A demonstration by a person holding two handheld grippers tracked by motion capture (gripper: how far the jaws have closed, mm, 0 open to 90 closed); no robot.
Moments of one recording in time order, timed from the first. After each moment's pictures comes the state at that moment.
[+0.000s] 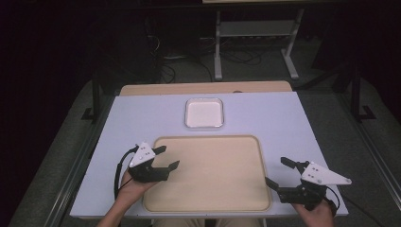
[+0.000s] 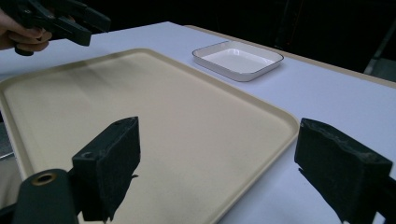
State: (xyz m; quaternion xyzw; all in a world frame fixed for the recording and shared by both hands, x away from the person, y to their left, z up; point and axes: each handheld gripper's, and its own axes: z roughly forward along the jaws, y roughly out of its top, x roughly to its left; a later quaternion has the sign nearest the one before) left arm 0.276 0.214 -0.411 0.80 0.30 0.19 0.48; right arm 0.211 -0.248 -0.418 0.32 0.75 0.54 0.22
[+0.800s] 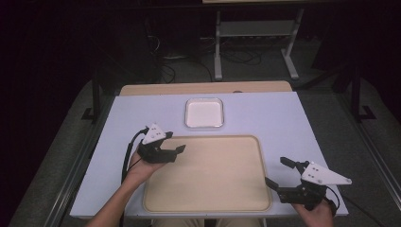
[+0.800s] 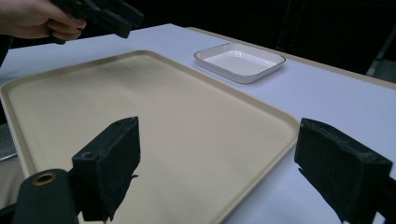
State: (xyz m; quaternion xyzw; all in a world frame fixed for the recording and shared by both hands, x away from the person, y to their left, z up) left arm 0.329 0.194 -0.395 0.82 0.31 0.19 0.45; right arm 0.211 -0.248 -0.418 0.31 0.75 0.54 0.22
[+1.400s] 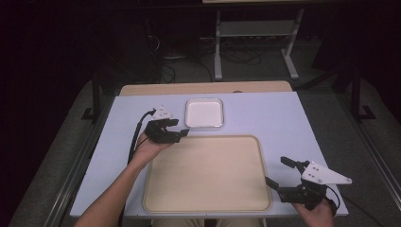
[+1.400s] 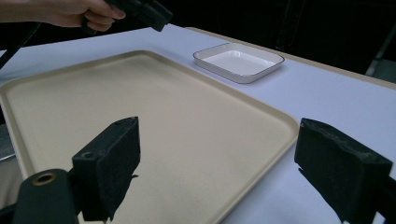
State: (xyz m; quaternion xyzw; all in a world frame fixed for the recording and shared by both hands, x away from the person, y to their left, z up) left arm 0.388 0.182 -0.388 0.83 0.33 0.16 0.43; right arm 0.212 -0.249 -0.418 0.32 0.75 0.54 0.22
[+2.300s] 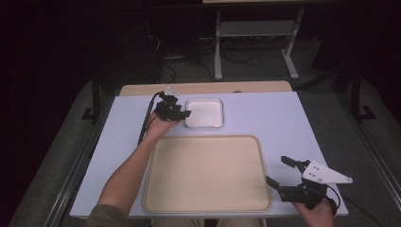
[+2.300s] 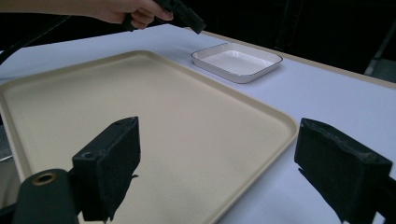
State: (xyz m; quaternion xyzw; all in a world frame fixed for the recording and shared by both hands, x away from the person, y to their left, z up) left arm 0.471 0.166 -0.396 0.82 0.40 0.16 0.37; right arm 0.213 -0.250 -0.418 0.32 0.75 0.54 0.22
